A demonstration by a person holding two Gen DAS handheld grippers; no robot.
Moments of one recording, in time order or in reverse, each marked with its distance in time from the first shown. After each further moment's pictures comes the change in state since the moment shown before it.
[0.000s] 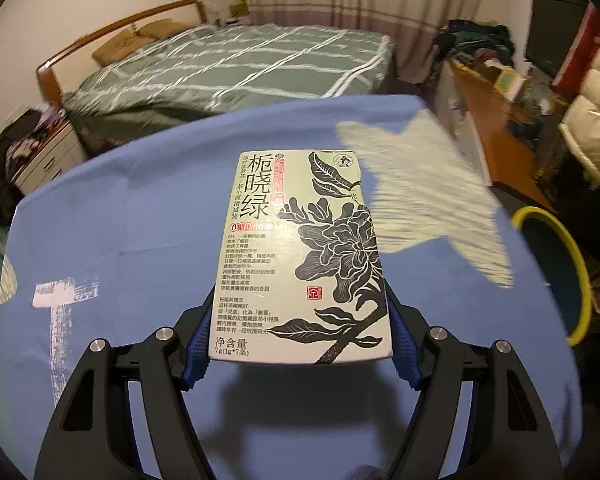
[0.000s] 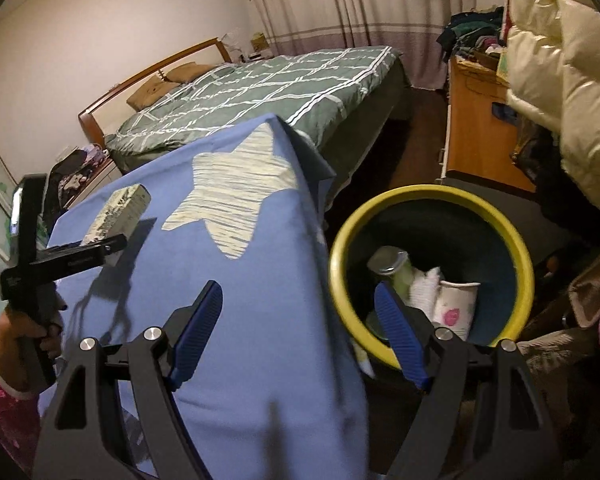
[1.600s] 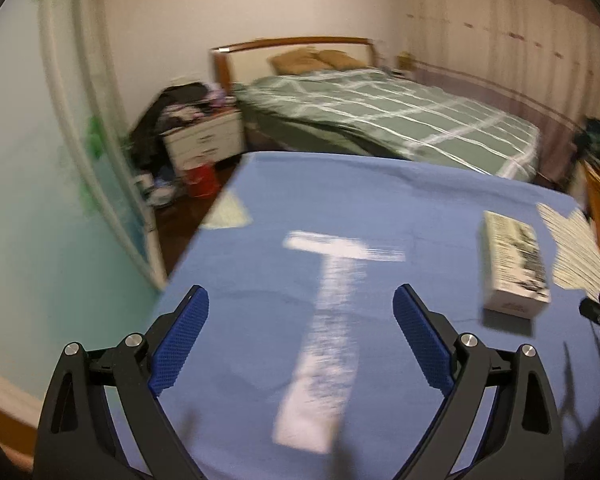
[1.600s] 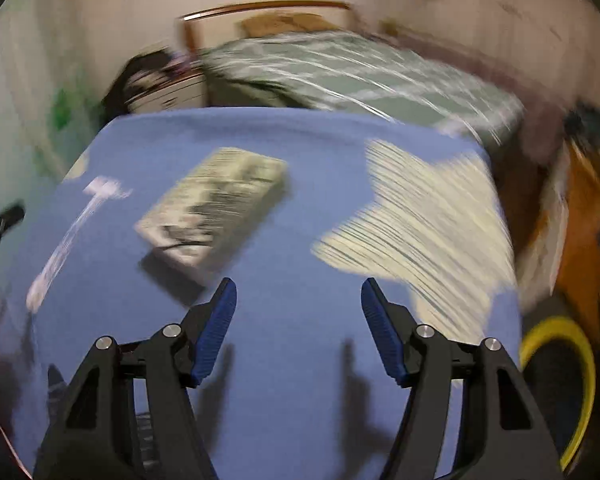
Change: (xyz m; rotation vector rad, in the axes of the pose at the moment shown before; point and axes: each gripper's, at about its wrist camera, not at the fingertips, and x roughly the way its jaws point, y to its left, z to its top) left arm -0.098 0.170 -0.090 -0.350 -0.169 0.410; right arm 0.117 0.169 0.039 -0.316 0.127 0.124
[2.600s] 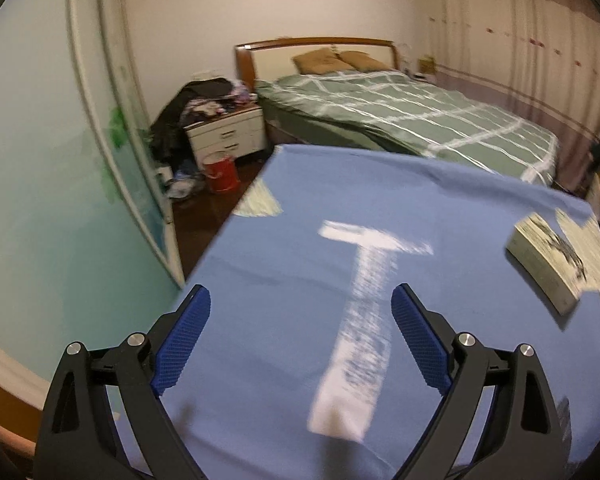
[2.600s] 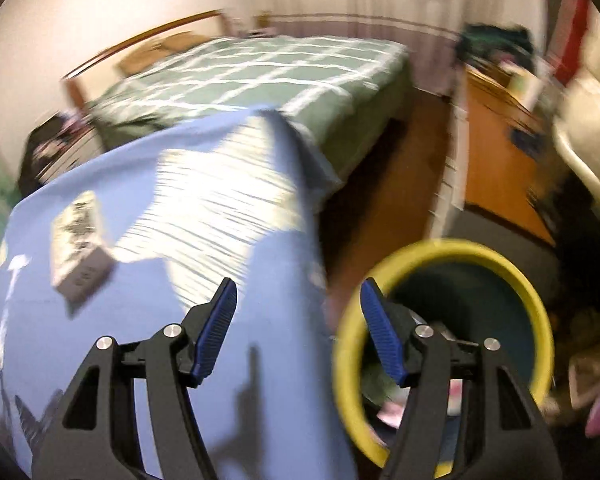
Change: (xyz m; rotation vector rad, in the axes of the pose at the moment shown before) left arm -0.008 0.027 -0.016 -0.088 -0.012 0.121; right arm -0.018 -0.109 -0.013 0.134 -0.030 -0.136
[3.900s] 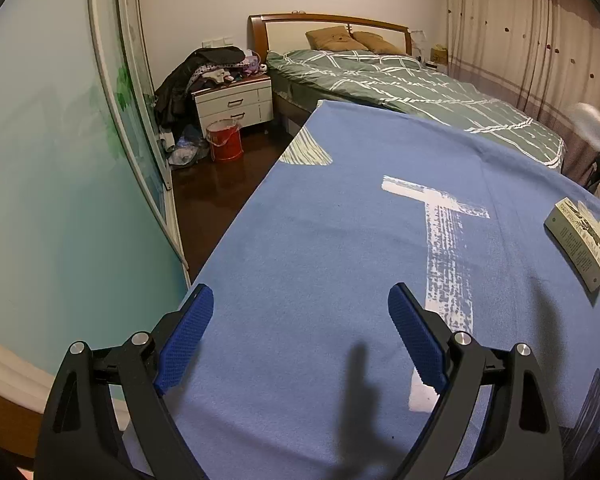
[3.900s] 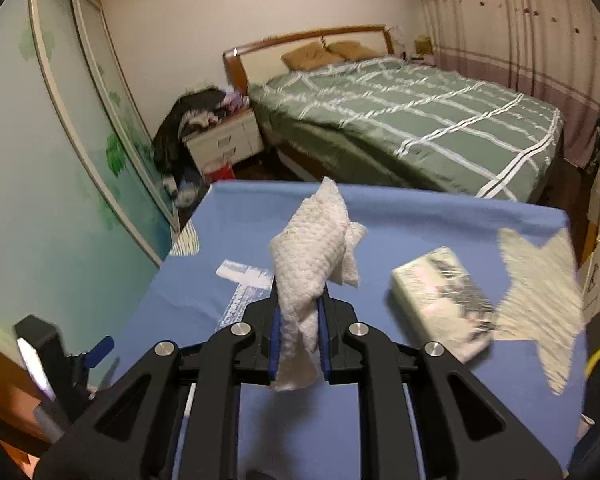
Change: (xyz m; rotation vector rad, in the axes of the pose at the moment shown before) left arm 0.043 0.058 -0.033 -0.058 0.090 -0.035; right arm -0.079 0.283 0.040 -0.200 -0.099 0.375
